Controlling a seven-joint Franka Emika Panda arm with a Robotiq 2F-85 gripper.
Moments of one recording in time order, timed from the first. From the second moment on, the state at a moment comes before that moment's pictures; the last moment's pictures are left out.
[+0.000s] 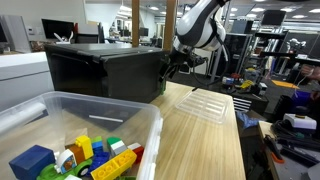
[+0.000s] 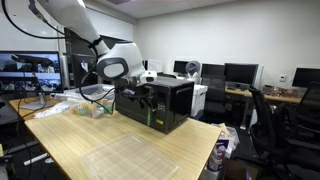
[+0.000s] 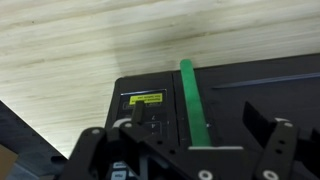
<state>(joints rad) -0.22 0.28 -0.04 -2.25 0.35 2.91 -0.42</state>
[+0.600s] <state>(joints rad) -0.22 0.30 -0.04 -2.23 0.34 2.91 -0.42</state>
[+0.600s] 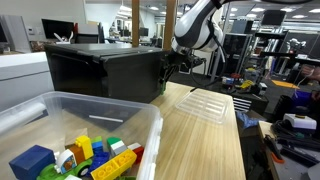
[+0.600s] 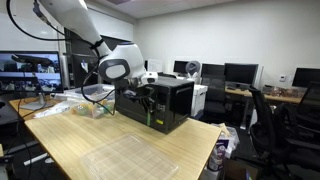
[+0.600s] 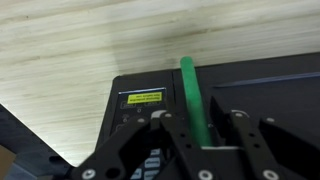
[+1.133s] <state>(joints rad) -0.22 0.30 -0.04 -2.23 0.34 2.91 -0.42</state>
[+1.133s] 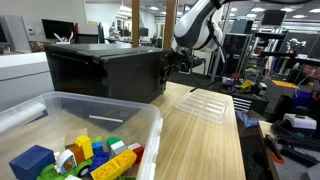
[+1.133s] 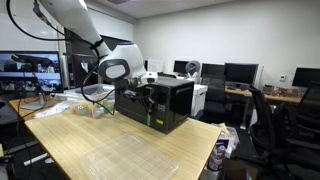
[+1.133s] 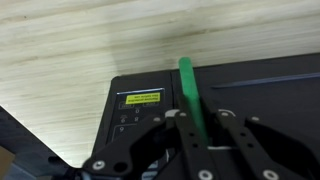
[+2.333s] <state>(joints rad) -0.27 0.30 0.03 -2.27 0.35 3.02 -0.45</state>
